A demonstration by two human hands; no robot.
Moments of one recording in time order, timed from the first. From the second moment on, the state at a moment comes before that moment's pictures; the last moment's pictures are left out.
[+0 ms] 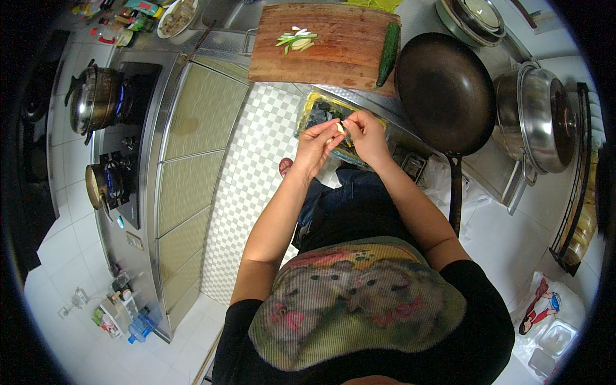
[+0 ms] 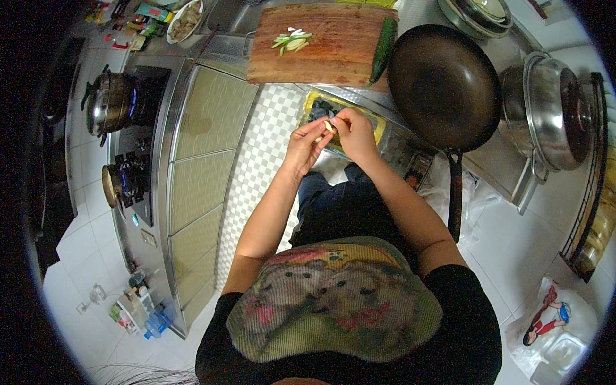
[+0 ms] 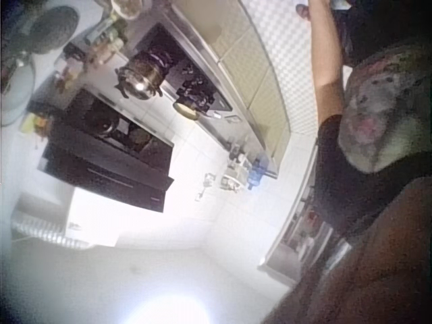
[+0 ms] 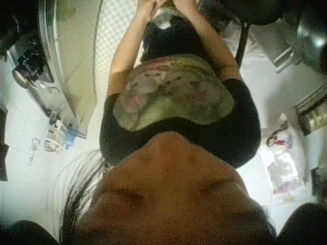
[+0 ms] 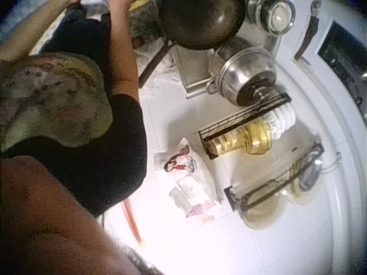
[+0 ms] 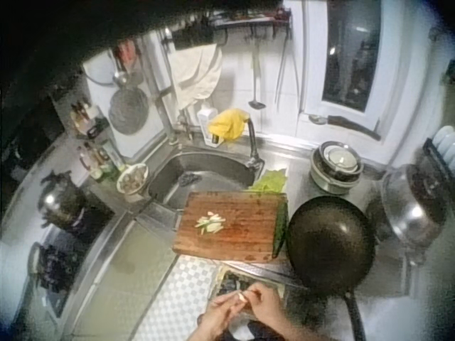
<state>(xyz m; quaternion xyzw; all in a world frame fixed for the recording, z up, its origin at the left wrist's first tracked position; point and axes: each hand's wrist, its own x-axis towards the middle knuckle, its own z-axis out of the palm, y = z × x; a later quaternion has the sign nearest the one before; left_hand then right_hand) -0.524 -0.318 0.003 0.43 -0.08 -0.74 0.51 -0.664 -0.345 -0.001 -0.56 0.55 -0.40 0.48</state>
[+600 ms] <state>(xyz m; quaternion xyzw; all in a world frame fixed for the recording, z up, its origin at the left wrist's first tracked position) -0.521 -0.321 0.007 0.33 0.00 -0.78 0.53 -0.673 -0.351 0.024 -0.62 0.58 -0.35 0.39</state>
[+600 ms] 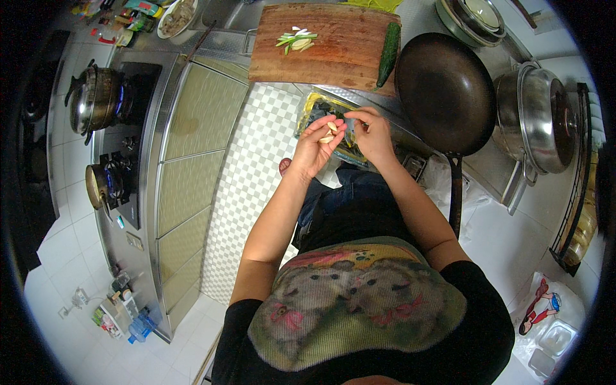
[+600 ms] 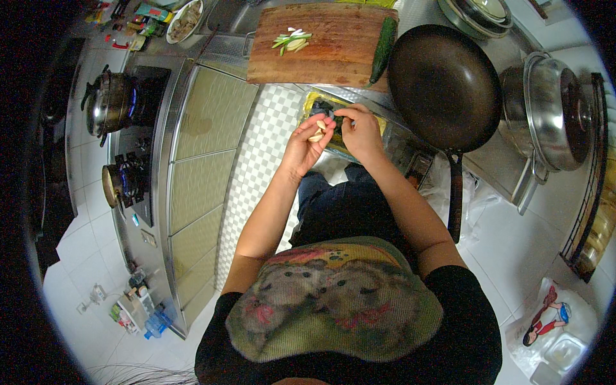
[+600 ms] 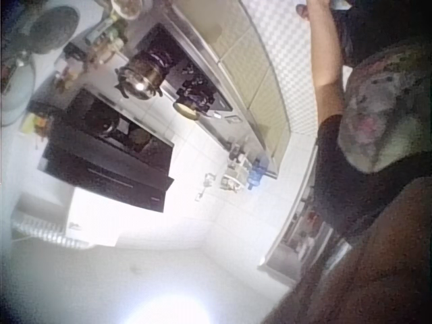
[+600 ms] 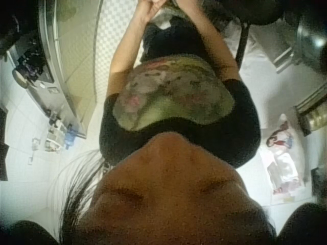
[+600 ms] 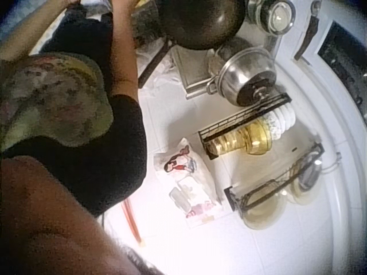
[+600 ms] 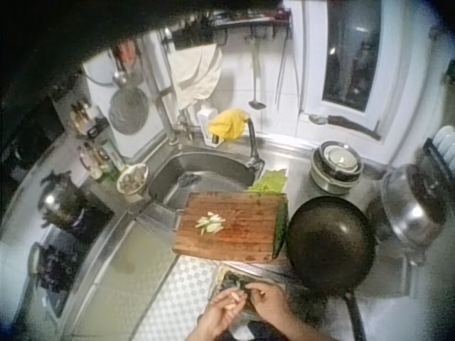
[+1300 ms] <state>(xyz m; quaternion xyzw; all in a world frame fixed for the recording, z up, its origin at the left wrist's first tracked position) -0.522 -0.328 0.017 0.23 0.05 -0.81 0.54 -0.664 -0.345 0.031 -0.74 0.46 -0.37 0.34</state>
